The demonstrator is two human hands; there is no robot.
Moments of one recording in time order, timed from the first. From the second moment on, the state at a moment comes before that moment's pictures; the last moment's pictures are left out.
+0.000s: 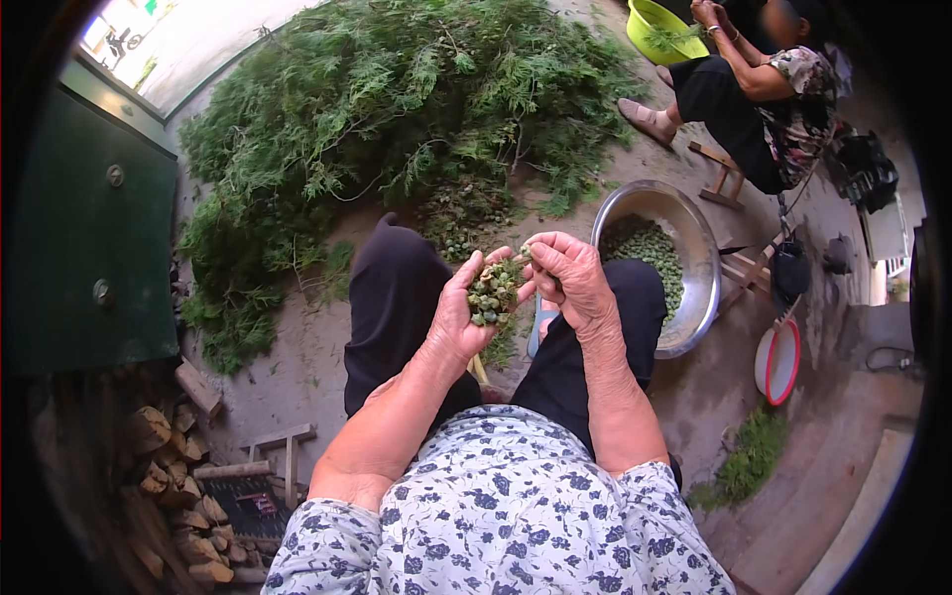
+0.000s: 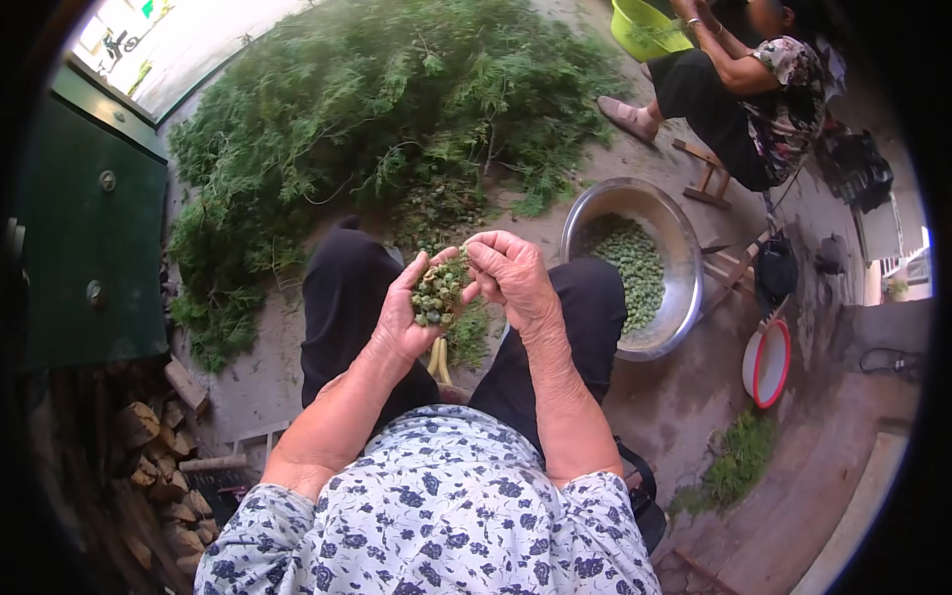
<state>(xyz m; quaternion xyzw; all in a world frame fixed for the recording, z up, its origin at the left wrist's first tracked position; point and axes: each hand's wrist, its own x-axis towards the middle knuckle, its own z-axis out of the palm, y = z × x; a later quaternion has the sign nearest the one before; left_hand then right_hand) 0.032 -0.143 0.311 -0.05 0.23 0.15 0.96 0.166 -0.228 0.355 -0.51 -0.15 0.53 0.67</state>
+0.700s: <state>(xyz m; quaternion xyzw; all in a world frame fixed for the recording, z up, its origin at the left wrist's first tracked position) 0.032 -0.142 0.306 -0.01 0.26 0.10 0.96 0.169 -0.238 0.364 -0.61 -0.15 0.40 0.67</state>
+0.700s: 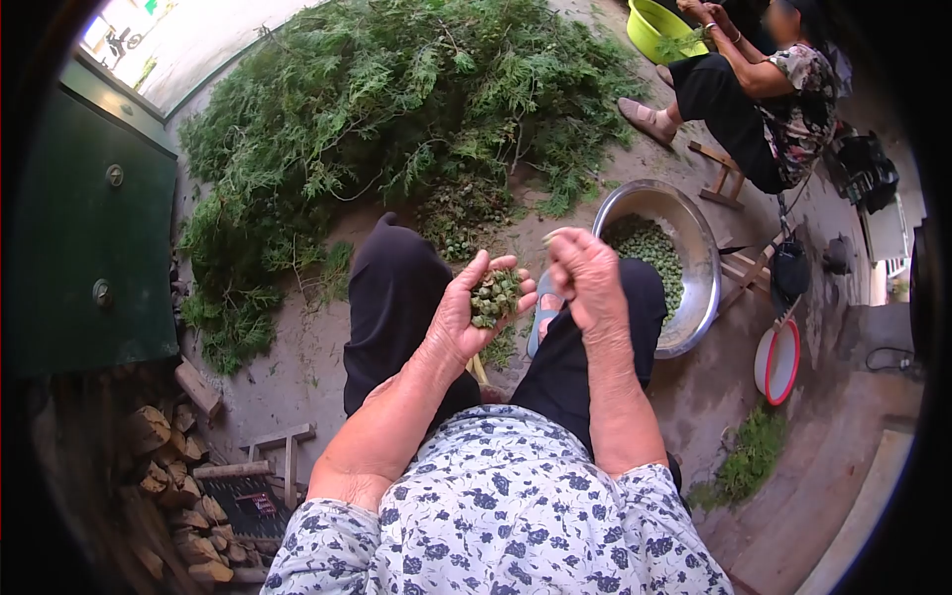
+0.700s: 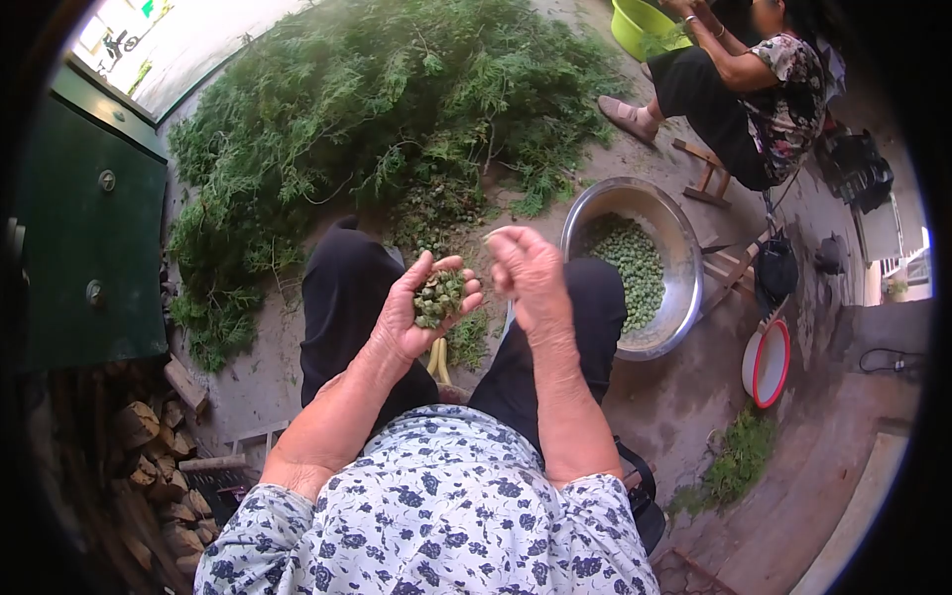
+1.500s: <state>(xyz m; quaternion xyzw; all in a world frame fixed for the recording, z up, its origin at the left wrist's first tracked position) 0.038 -0.136 0.315 -0.11 0.17 0.23 0.95 0.123 -0.256 0.371 -0.70 -0.42 0.21 0.53</state>
